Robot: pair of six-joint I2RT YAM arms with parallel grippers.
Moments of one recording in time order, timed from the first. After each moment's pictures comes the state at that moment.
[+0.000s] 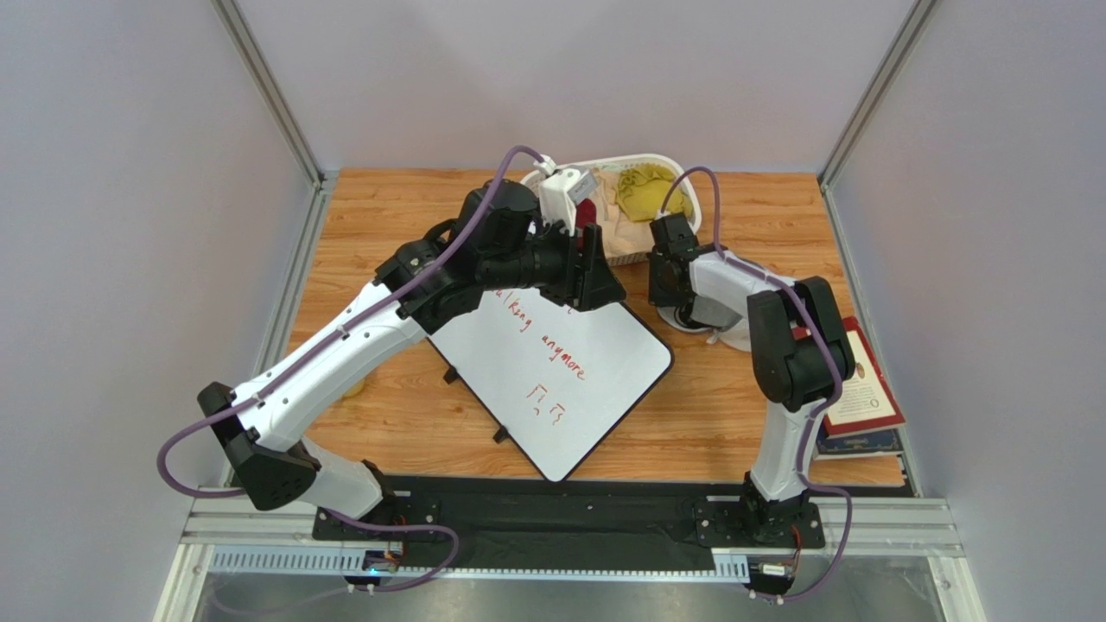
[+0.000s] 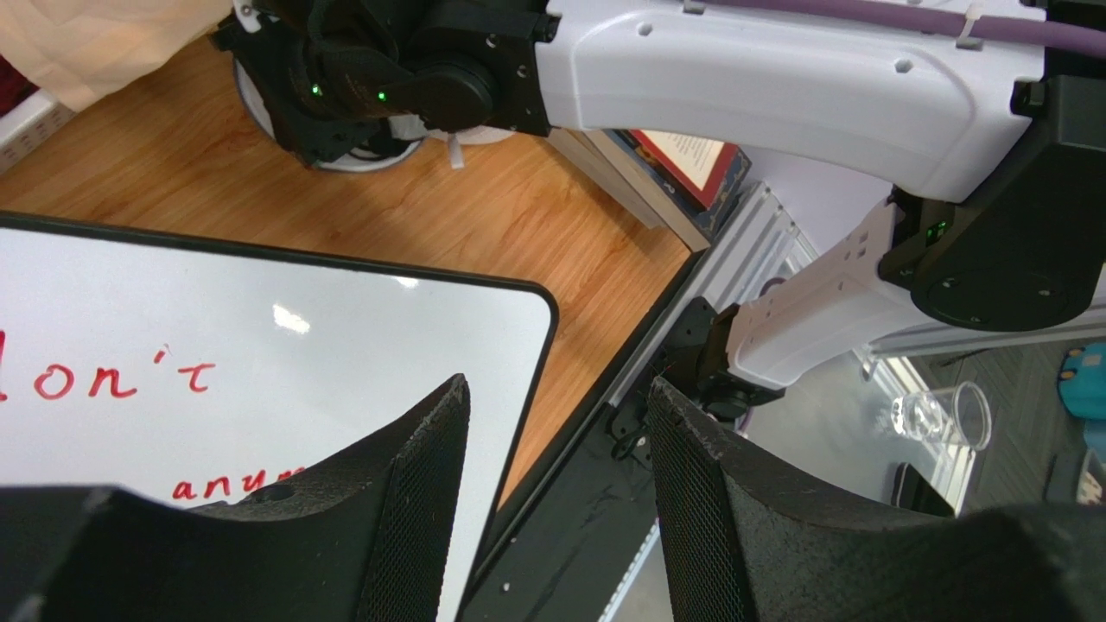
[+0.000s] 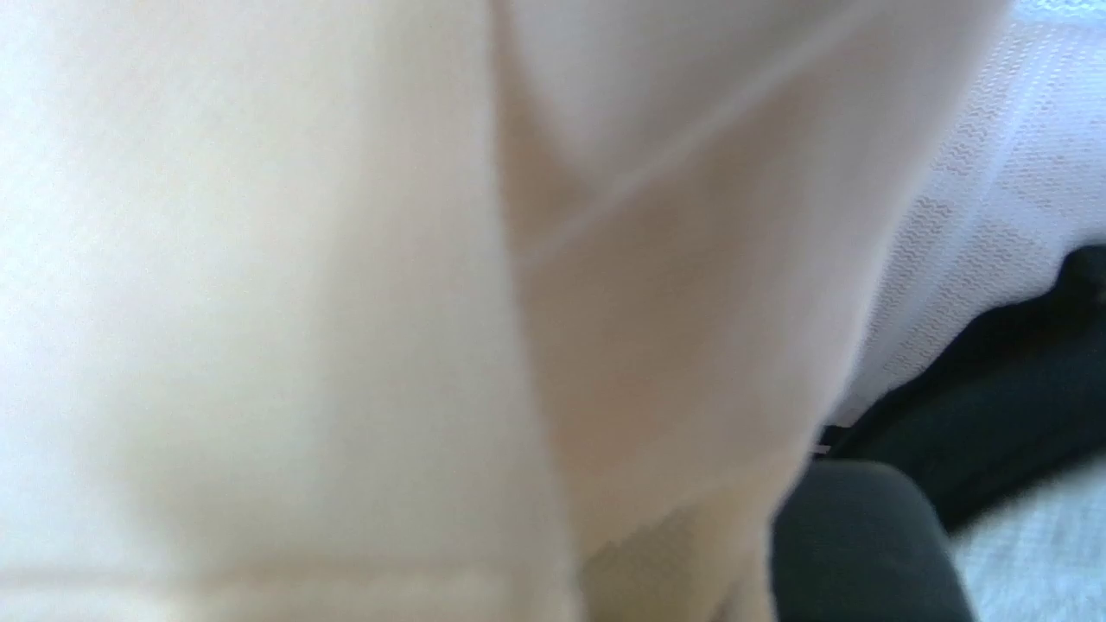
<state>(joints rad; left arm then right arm) -0.88 1.43 1.64 -0.63 0.25 -0.47 0.32 1.93 1.28 -0.40 0.13 0.32</state>
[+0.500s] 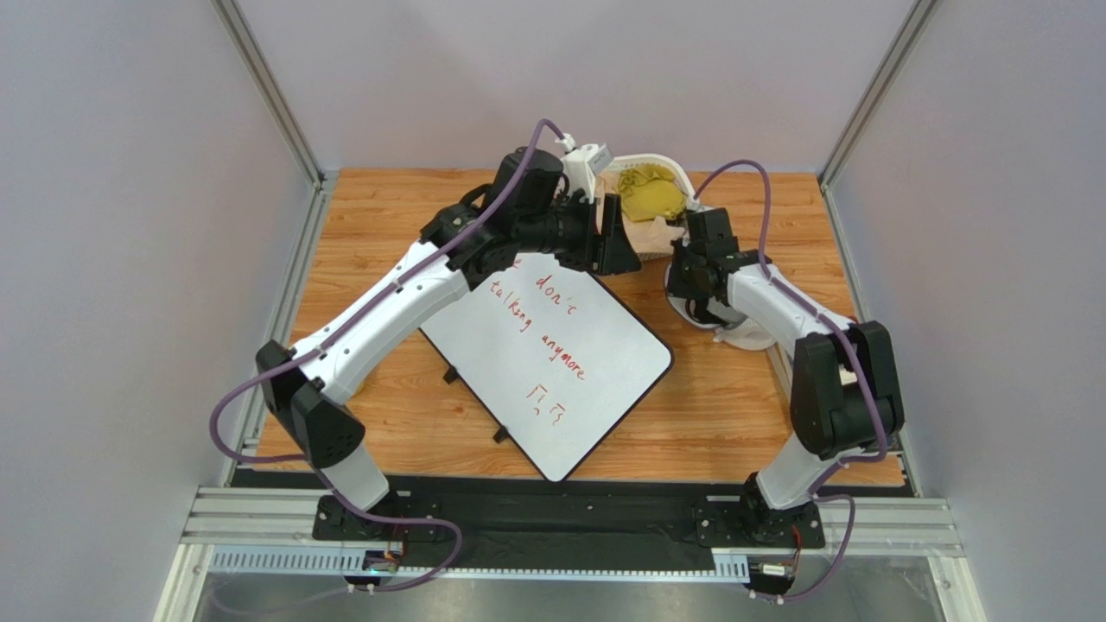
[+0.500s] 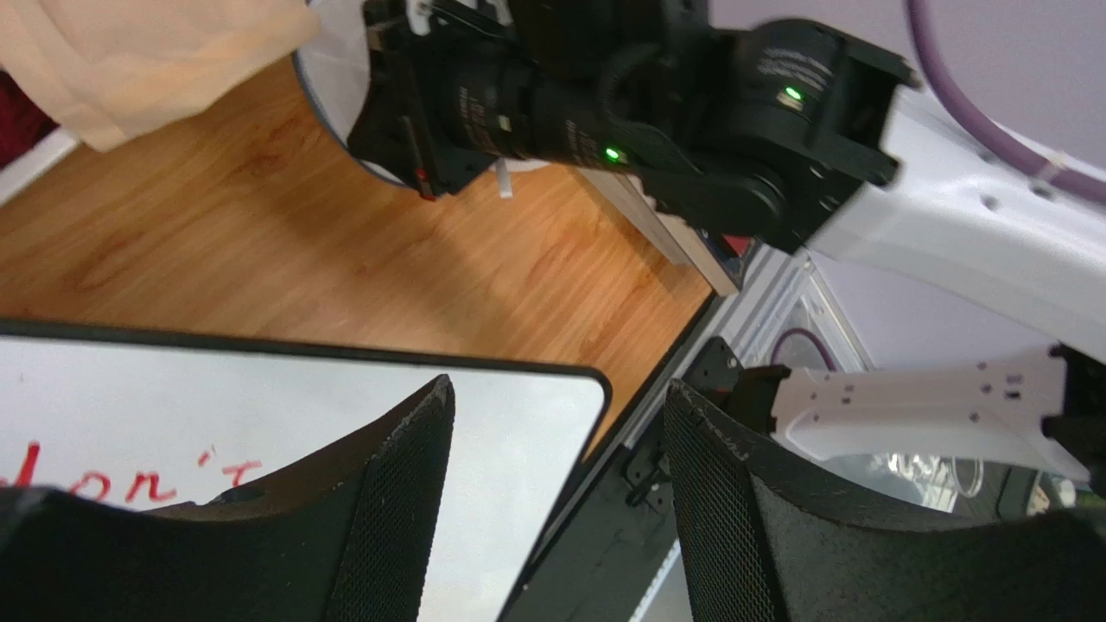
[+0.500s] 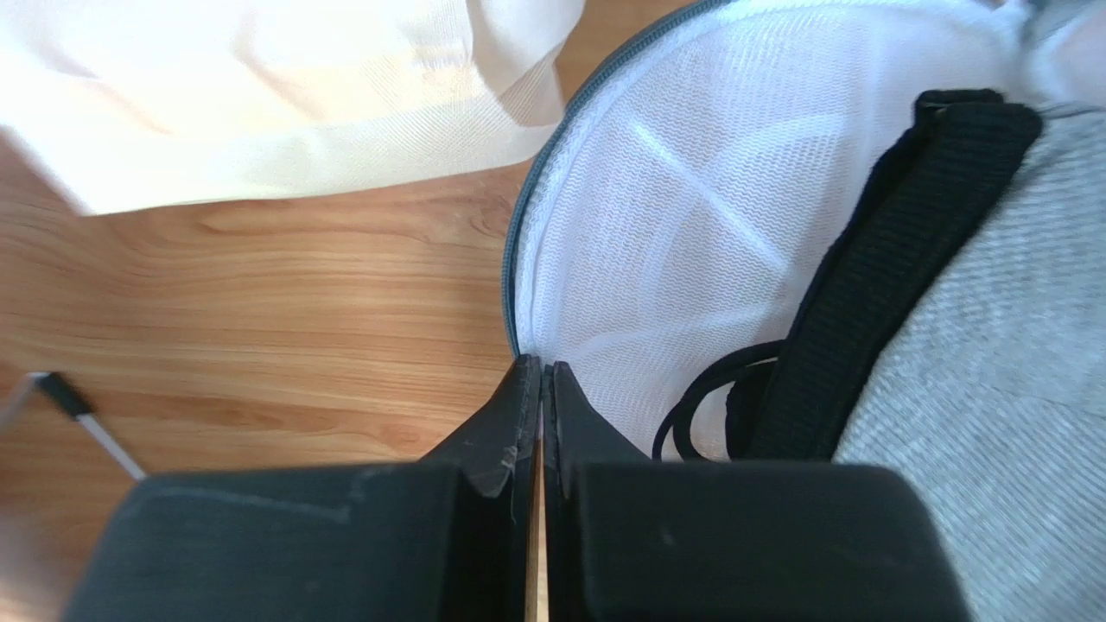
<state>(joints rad) -0.78 1.63 1.77 -0.62 0.34 -0.49 0.26 1.68 1.16 -0.38 0.01 0.34</state>
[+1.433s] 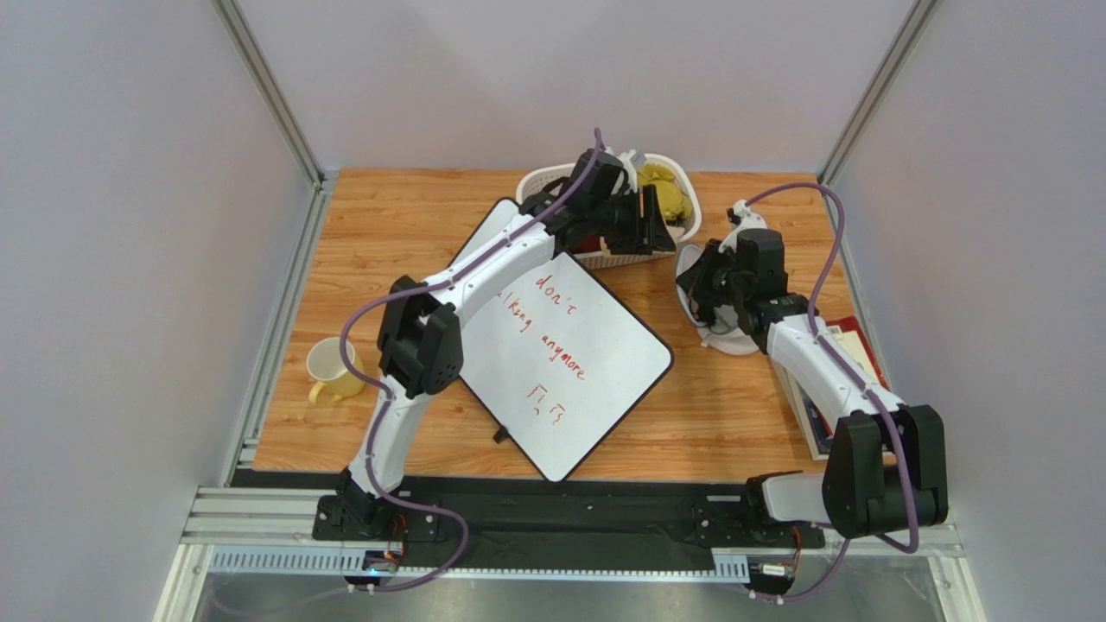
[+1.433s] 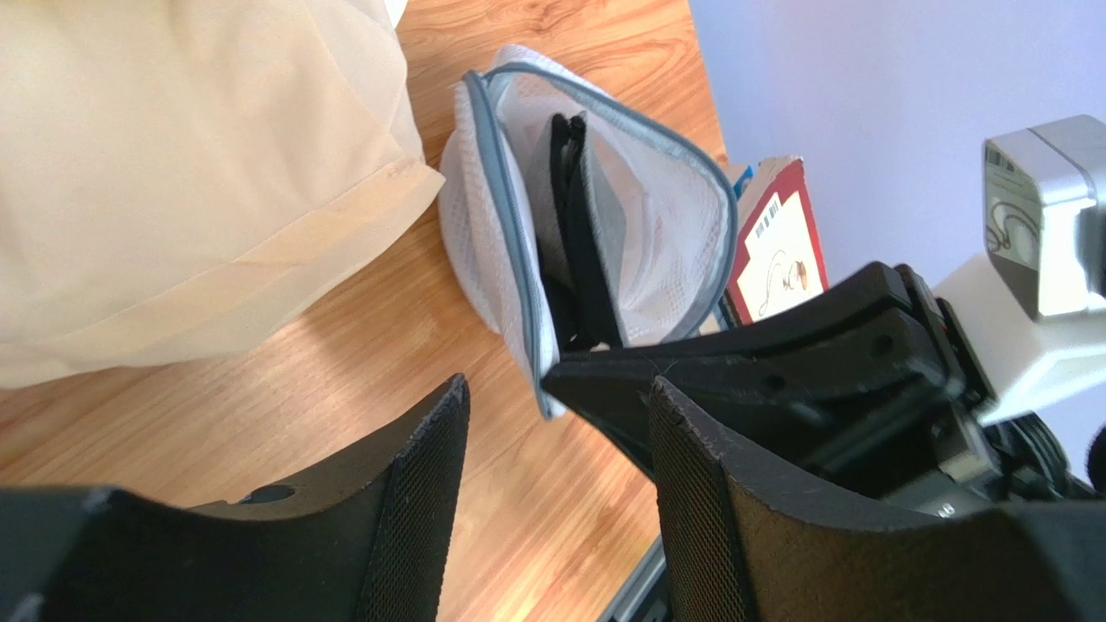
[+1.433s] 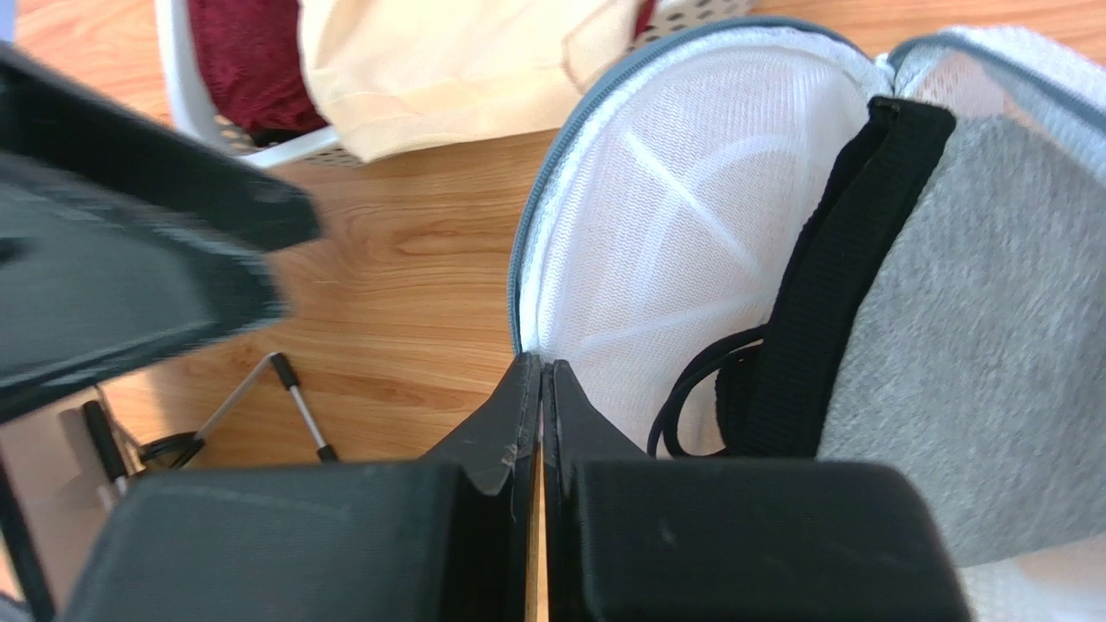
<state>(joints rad) -0.72 2.22 2.13 -0.47 0.38 -0.69 0.15 1.32 0.87 -0.11 -0.19 0.43</state>
